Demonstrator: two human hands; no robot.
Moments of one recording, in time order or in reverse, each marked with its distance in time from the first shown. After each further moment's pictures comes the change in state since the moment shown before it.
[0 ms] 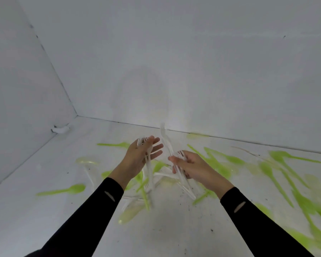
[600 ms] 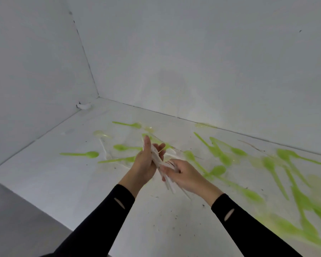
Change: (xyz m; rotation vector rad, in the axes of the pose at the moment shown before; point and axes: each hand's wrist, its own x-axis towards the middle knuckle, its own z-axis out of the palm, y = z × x) left_hand -0.087 -0.059 0.018 -0.300 0.253 -0.064; right_hand -0.063 0.037 0.042 -0.241 -0.166 -0.141
